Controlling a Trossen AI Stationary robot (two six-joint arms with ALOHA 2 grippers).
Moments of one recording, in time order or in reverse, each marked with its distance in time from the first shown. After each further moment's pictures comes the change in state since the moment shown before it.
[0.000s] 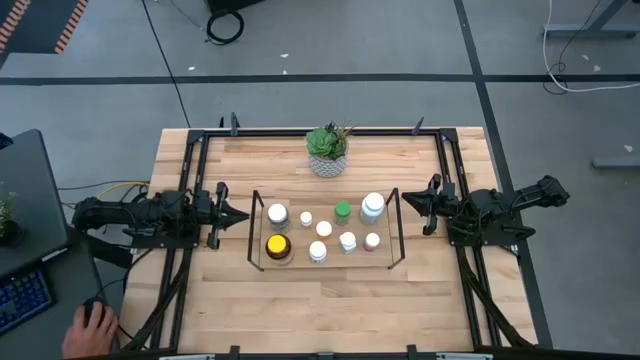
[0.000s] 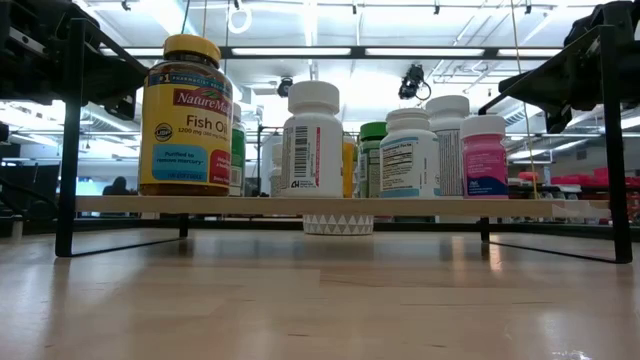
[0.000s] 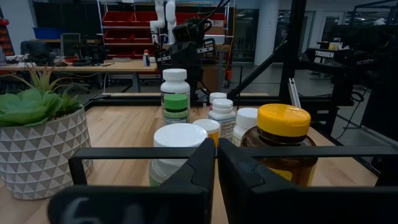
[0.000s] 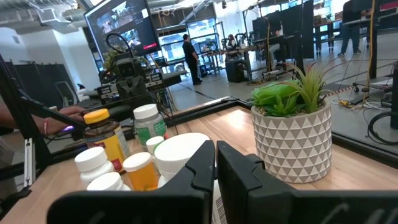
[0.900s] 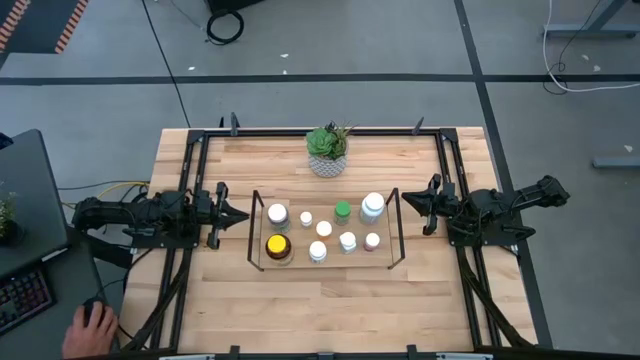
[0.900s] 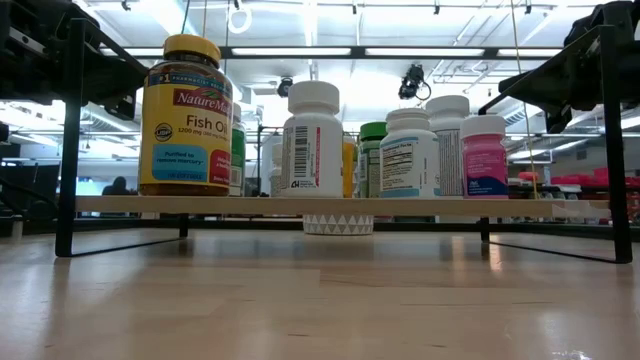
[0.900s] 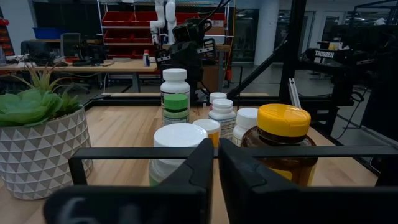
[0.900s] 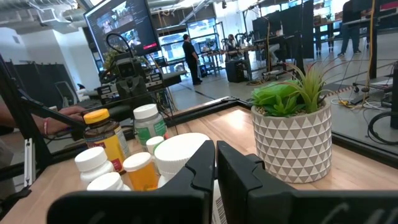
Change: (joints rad) left arm 0.000 0.000 0.000 0.000 0.000 0.000; right arm 0.000 0.000 0.000 0.000 0.000 0.000
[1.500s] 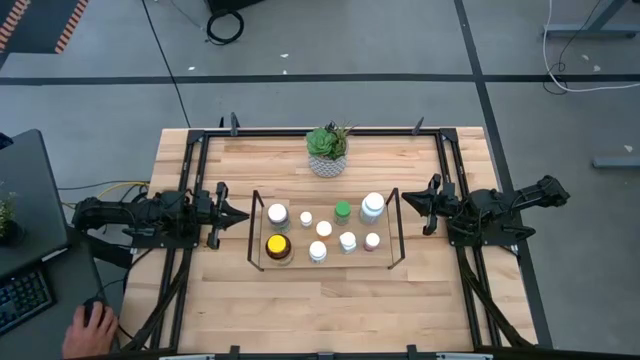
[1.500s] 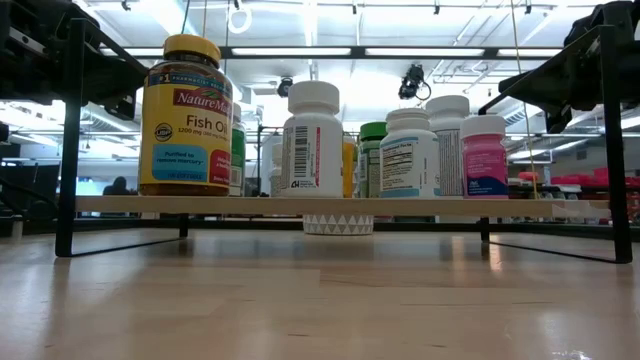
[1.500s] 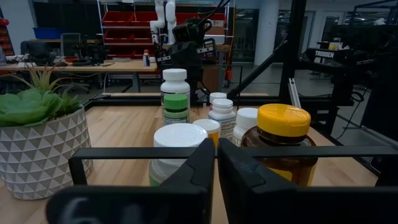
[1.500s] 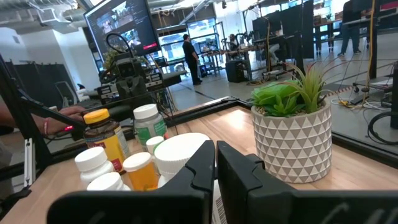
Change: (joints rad) left arm 0.000 0.000 0.000 0.000 0.000 0.000; right arm 0.000 0.000 0.000 0.000 0.000 0.000
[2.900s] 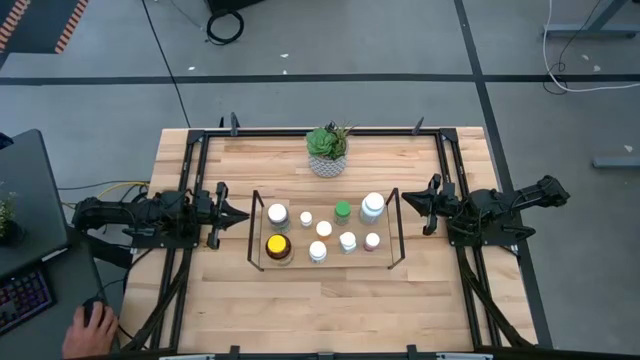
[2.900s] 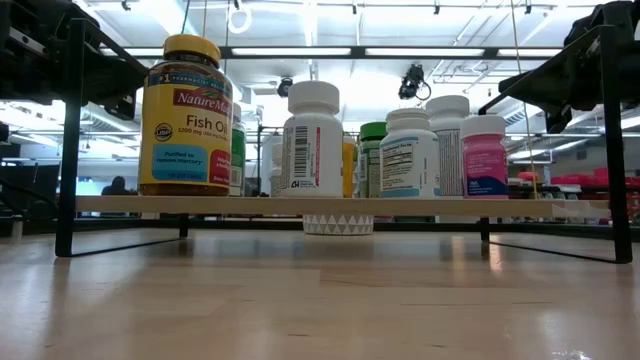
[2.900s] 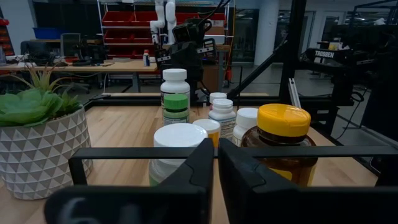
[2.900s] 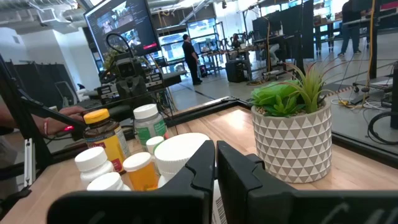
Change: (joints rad) left arm 0.000 0.000 0.000 0.000 0.000 0.000; right arm 0.000 0.000 0.000 0.000 0.000 0.000
